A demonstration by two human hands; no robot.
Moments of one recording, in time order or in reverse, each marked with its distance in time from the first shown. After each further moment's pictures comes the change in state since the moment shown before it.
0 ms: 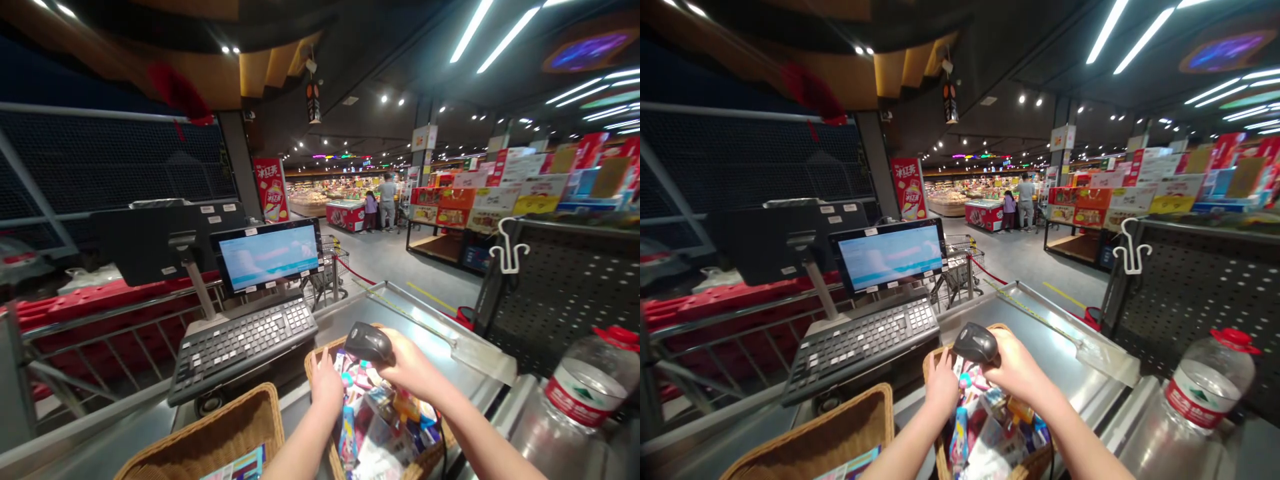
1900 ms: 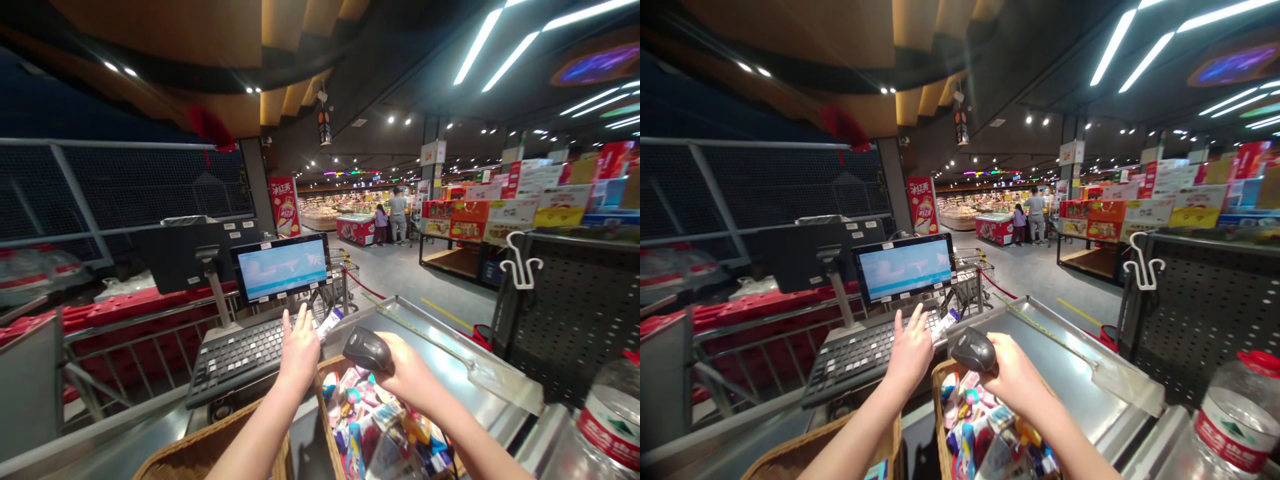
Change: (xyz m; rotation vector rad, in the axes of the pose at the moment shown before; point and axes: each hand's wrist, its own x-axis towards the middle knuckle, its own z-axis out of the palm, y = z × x) left_hand -0.046 -0.064 -0.153 0.166 0.579 -0.018; right_hand 0.000 -0.022 -0.004 -0.018 0.076 -0.085
